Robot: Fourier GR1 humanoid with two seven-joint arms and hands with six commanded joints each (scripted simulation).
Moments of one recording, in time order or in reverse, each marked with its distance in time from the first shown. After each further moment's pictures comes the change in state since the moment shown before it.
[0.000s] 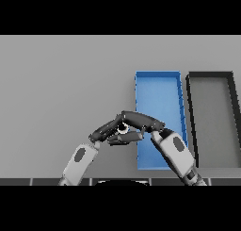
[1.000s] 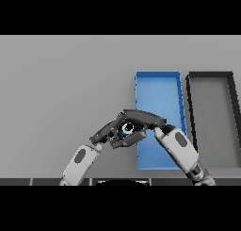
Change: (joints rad) left arm 0.011 0.009 -0.044 -0.010 0.099 0.101 0.006; right arm -0.050 -0.102 0.033 0.054 -0.028 0.026 -0.080
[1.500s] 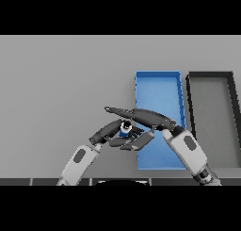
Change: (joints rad) left arm -0.015 0.034 -0.027 -0.002 0.019 0.013 -0.038; right arm 0.037 -0.079 -0.032 -0.078 0.020 -0.018 0.046
